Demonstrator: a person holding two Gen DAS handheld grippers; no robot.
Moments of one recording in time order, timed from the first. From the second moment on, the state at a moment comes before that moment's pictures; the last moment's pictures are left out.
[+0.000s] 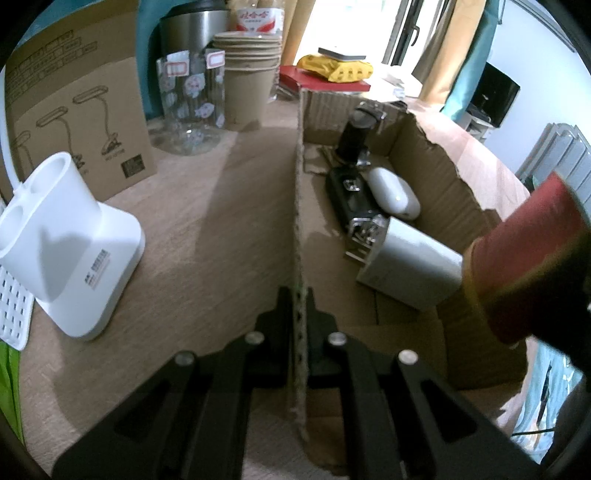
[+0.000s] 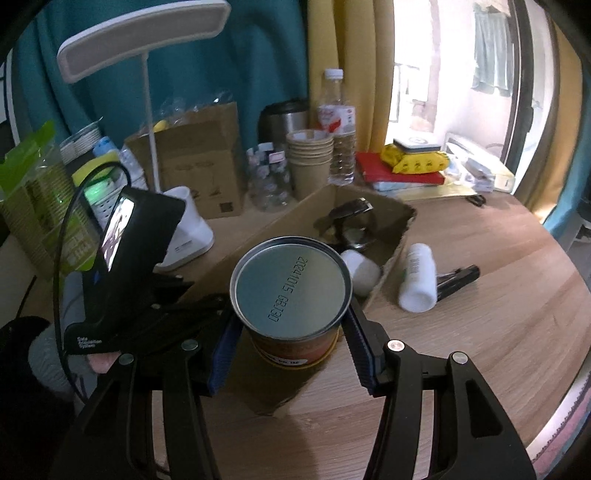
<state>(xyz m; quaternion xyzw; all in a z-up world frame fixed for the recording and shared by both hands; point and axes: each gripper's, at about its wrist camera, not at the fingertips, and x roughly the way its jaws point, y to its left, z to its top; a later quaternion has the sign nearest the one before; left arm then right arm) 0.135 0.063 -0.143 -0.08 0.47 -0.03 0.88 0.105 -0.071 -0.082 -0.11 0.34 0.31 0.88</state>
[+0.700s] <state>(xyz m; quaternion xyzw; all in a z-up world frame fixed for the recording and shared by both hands) 0.135 0.062 -0.143 -0.08 0.47 -0.03 0.88 0.112 -0.061 -0.108 -0.11 0.37 0.33 0.86</state>
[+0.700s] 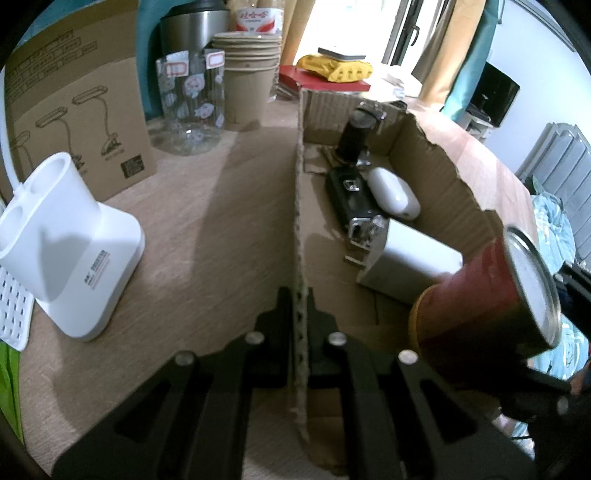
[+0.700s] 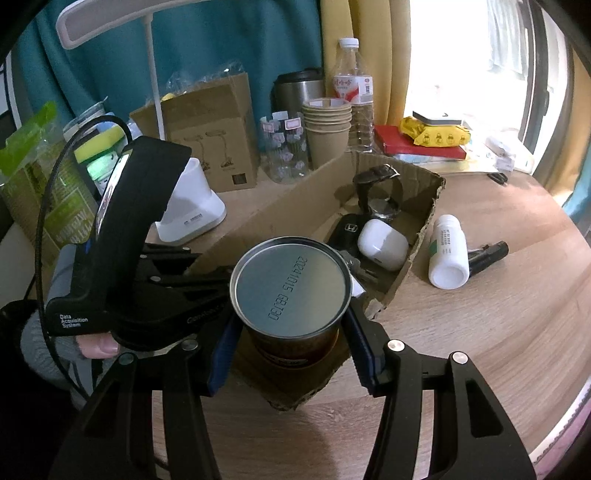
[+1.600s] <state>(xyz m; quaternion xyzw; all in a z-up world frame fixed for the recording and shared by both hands) 0.135 0.062 -0.143 -0.08 0.46 -0.03 0.88 0.111 -0.050 -0.111 -0.14 0.38 0.34 0.85</state>
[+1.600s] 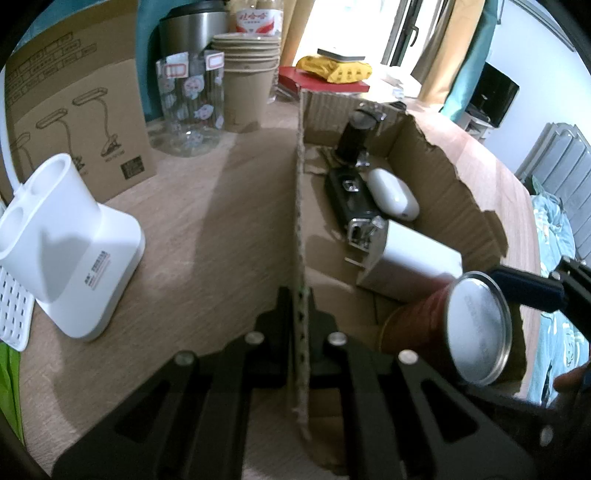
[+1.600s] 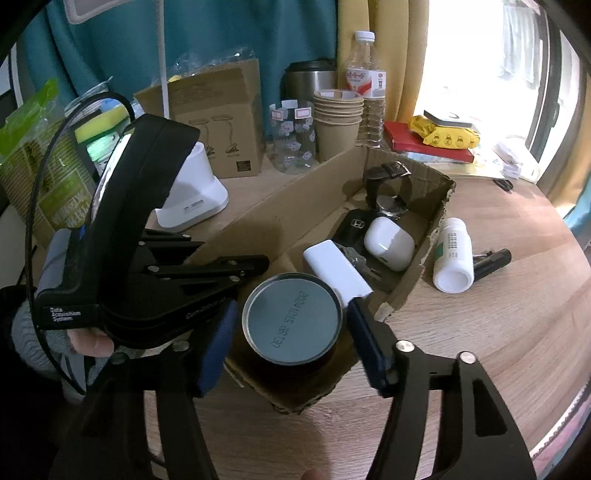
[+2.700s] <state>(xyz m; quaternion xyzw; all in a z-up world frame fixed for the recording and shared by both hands) 0.135 0.062 -0.143 -0.08 0.46 -0.03 0.88 0.138 -0.130 -0.061 -0.07 0.32 0.25 0.91</state>
